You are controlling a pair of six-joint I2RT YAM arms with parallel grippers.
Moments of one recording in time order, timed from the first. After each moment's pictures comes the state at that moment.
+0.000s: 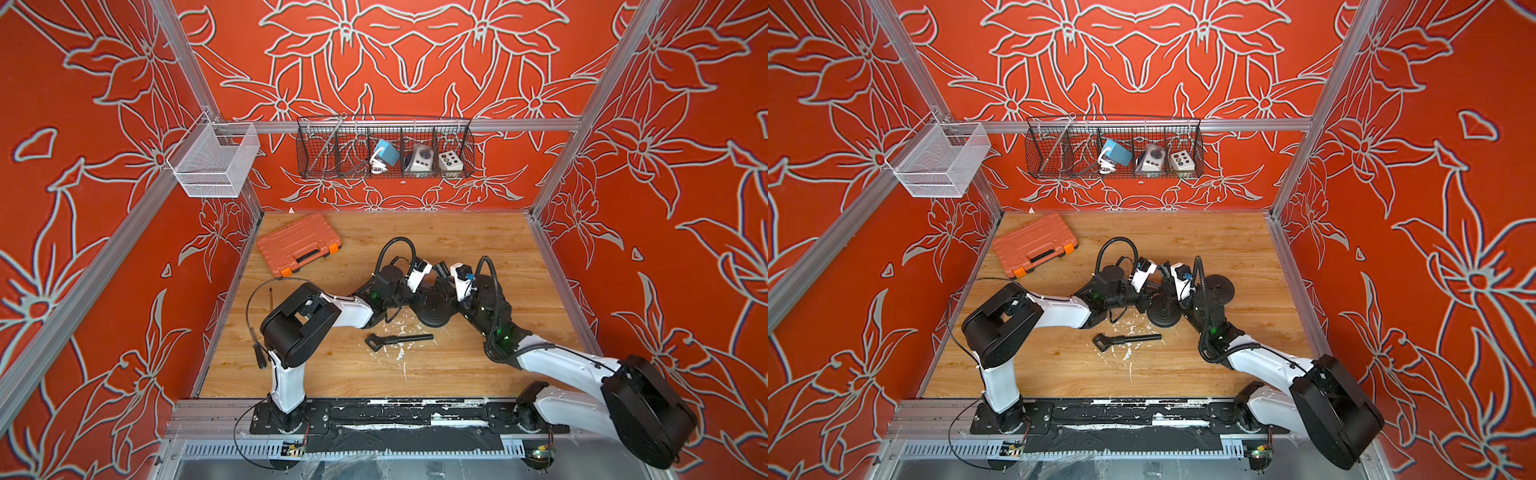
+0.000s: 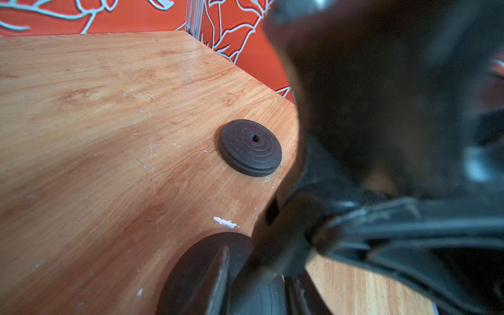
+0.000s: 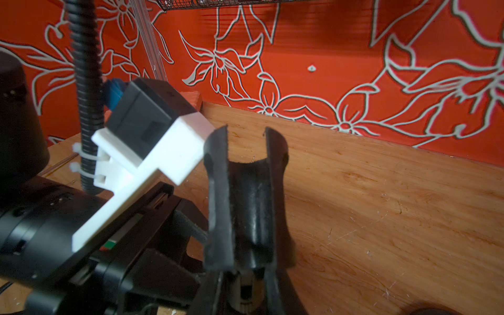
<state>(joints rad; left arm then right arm) -0.67 1.87 0.89 0.67 0.45 -0.22 0.65 1.17 0.37 0.61 0.03 0.05</state>
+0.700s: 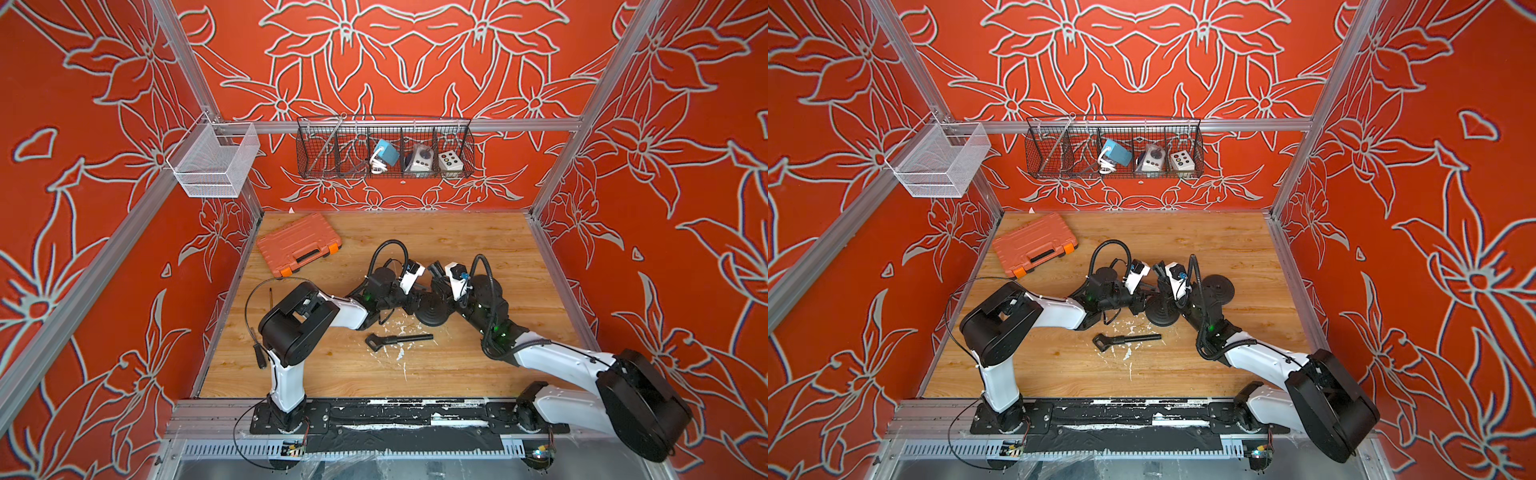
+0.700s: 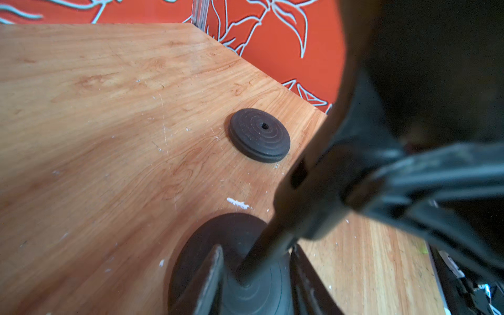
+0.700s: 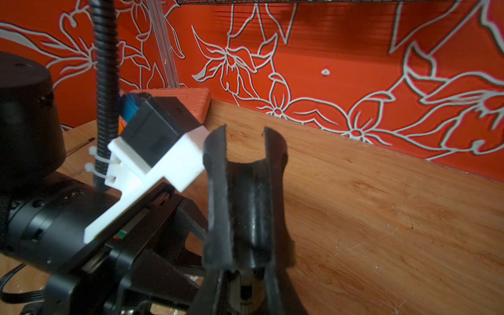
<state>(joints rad) -0.63 1.87 0.82 0.71 0.48 -0.21 0.65 1.21 0.39 0.62 -0.01 0.01</state>
